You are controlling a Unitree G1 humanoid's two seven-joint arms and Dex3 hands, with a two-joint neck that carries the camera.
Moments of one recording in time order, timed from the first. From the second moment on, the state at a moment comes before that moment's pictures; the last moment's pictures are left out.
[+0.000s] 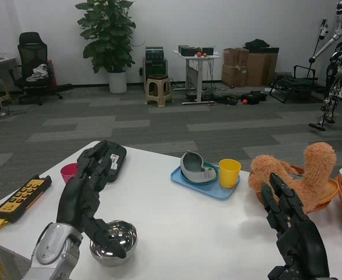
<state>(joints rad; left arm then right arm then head) -0.24 0.20 0.23 0.06 -0.32 -0.25 -0.12 -0.33 -0.36 0.29 0.31 0.54 -0.54 0.02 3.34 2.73</state>
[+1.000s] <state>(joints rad) -0.24 0.27 0.18 0.04 -0.51 -0.17 -0.35 -0.35 -0.37 0.27 0.28 0.54 -0.57 0.00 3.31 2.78</state>
